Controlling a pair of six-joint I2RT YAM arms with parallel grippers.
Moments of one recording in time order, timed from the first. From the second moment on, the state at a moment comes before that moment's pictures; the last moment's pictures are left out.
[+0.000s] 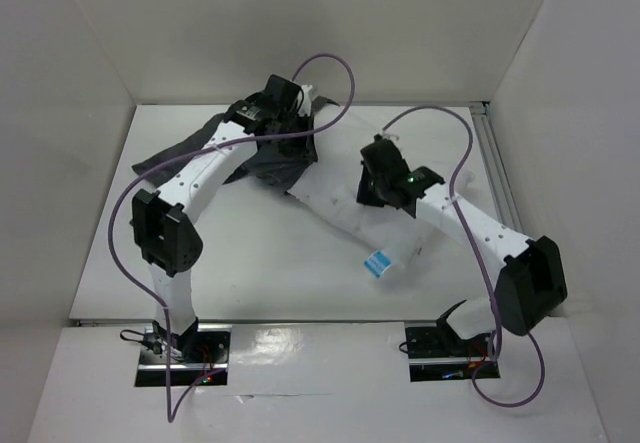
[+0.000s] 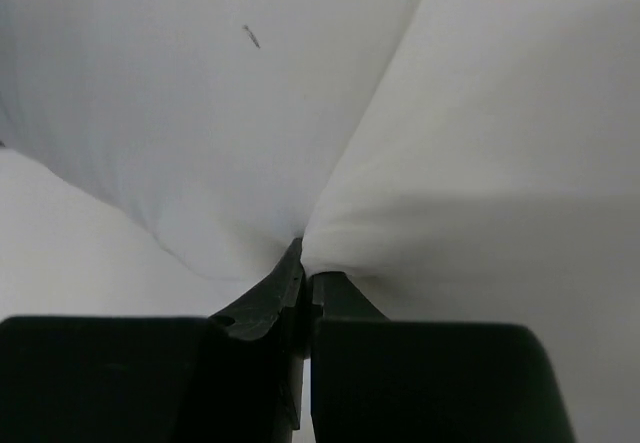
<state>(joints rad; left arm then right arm) -0.51 1.96 1.99 -0.86 0.23 -0.37 0.54 1.45 1.21 -0.57 0.18 0.62</state>
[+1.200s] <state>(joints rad) -0.55 2.27 2.27 -0.58 -0.57 -0.03 0.08 1.16 0.98 -0.80 0.24 0.81</state>
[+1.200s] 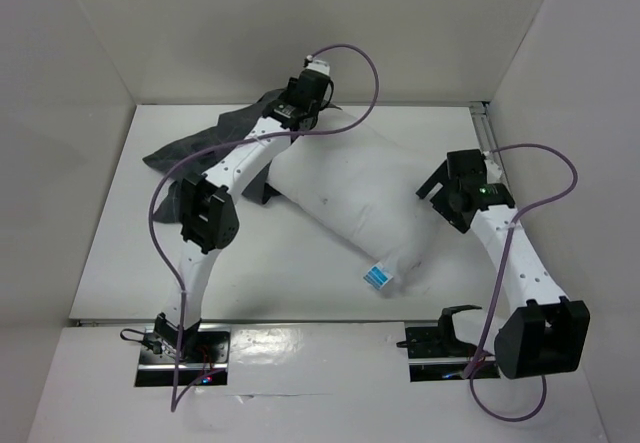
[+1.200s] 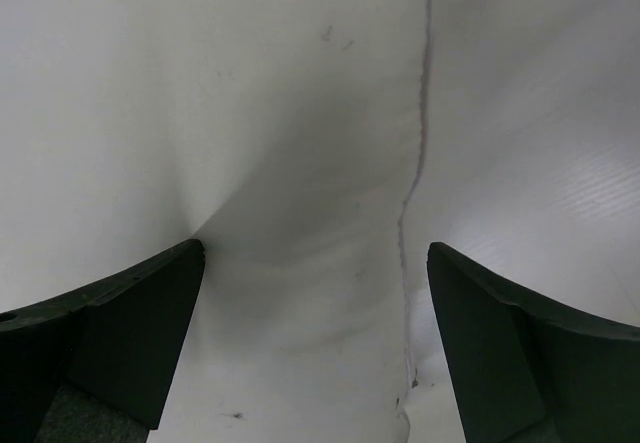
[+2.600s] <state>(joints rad) -0.75 2.07 2.22 -0.61 0.07 -0.43 0.42 1.02 0.97 -0.75 0.22 0.67</state>
